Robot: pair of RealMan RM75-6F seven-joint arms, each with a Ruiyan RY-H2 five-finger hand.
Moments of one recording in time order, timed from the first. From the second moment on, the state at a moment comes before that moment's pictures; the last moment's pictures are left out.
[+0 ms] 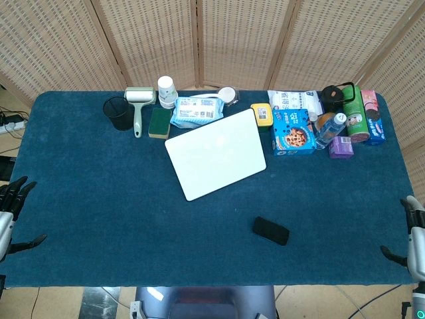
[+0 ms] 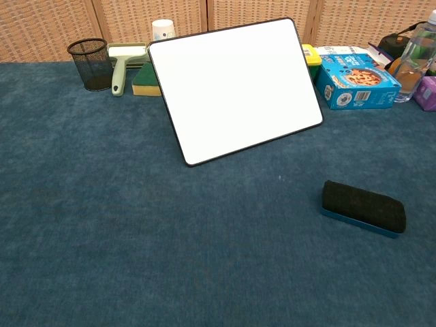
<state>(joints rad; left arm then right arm) -0.09 -0.89 -0.01 -1.90 1.53 1.47 0.03 -0.01 -0.98 0.11 -2.01 -1.27 1.58 -0.43</state>
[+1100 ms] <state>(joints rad) -0.09 -0.89 -0.03 -1.91 1.49 1.45 0.05 0.31 -1.24 0.15 -1.96 -1.13 1.16 -0.52</state>
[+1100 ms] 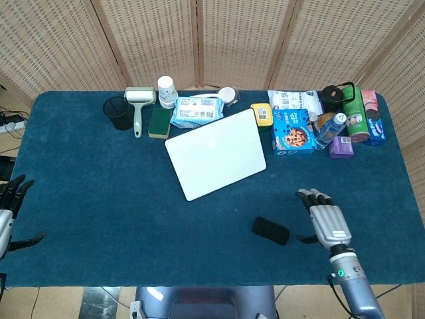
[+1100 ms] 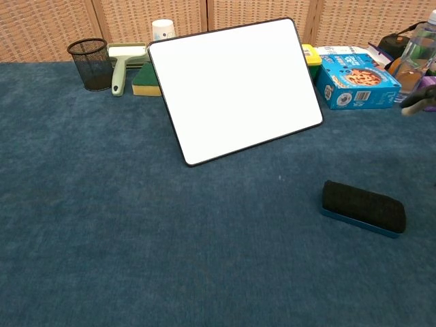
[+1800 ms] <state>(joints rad) -0.09 -0.88 -0.03 -1.90 1.48 1.45 0.01 0.37 -1.51 0.08 -1.80 -1.10 1.21 -0.59</state>
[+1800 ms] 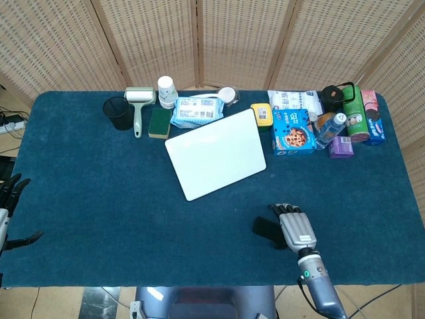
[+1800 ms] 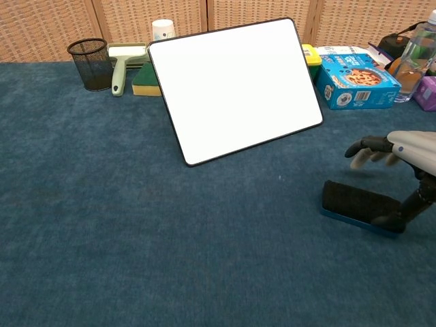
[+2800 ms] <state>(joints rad) -0.09 -0.88 -0.03 -1.90 1.48 1.45 0.02 0.36 -1.64 0.06 -1.61 -1.22 1.31 -0.57</state>
